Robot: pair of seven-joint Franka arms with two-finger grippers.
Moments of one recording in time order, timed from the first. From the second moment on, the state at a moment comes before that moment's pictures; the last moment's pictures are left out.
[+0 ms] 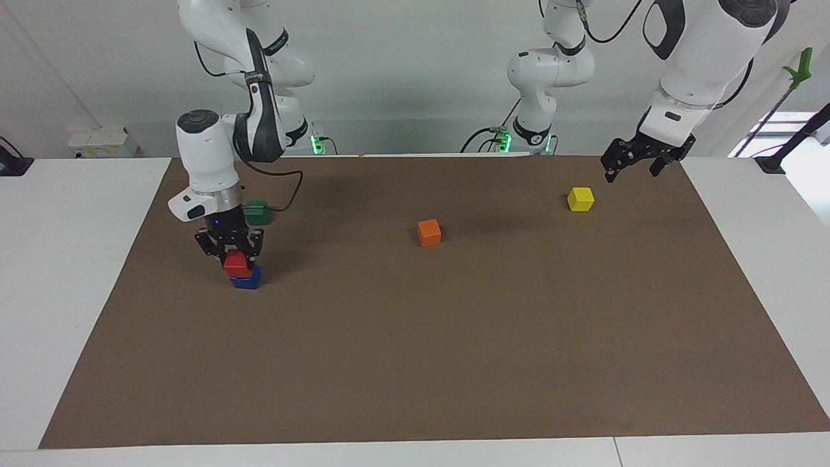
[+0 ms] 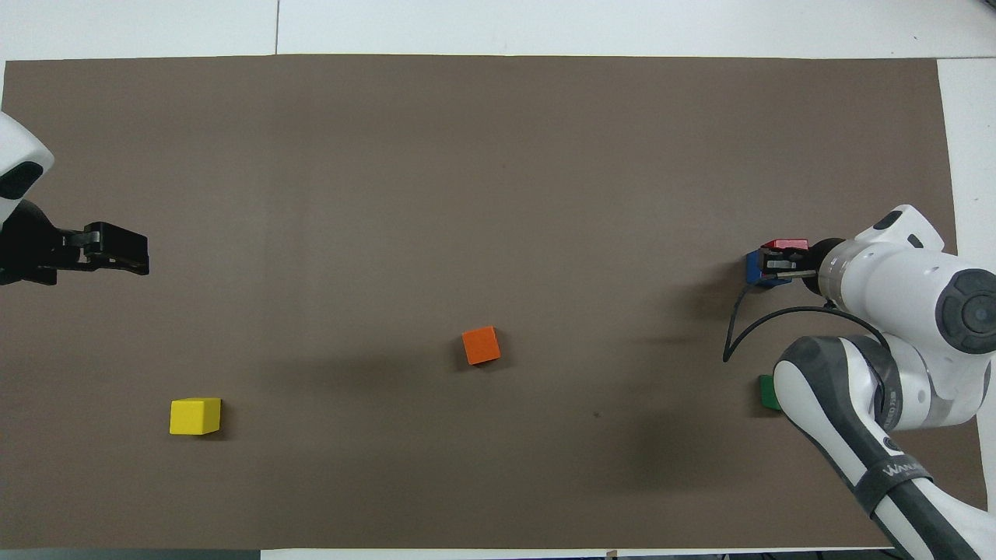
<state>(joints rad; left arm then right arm) -0.01 -0.05 -0.09 -1.68 0.04 1.57 -0.13 -0.02 0.00 0.00 -2.37 -0.10 2.69 0.09</state>
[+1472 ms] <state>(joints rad) -0.01 -0.02 -0.09 -1.62 0.04 1.52 -0.13 -0.03 0.01 0.00 -2.37 -0.10 2.68 0.11</state>
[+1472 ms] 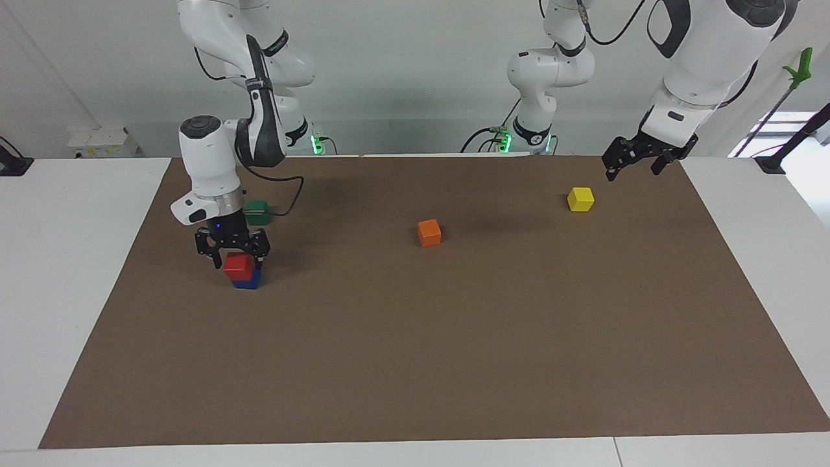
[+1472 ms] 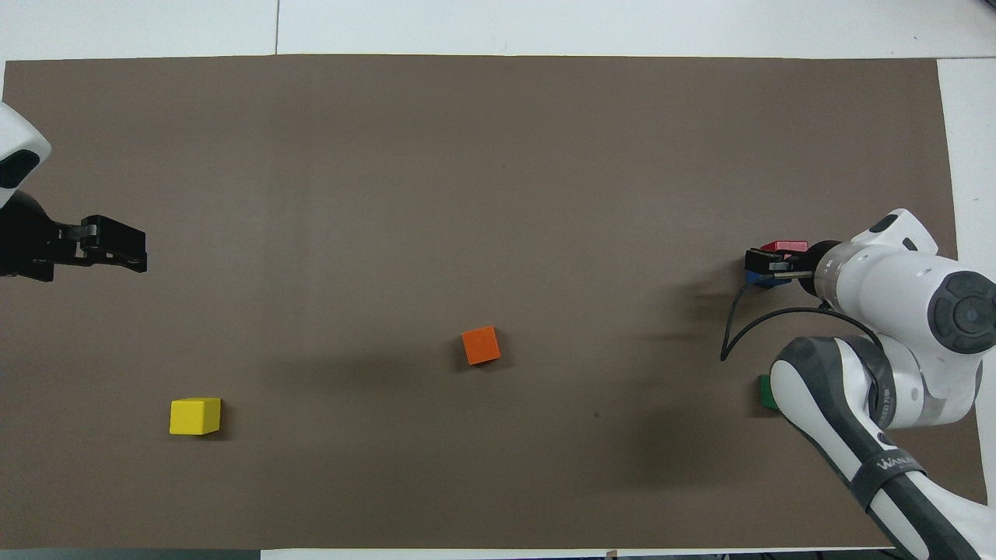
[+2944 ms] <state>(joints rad) -0.01 -0.02 -0.09 -1.62 -0.01 1.54 -0.13 -0.04 -0.02 -0.01 -1.54 -0.02 1.44 -0.10</state>
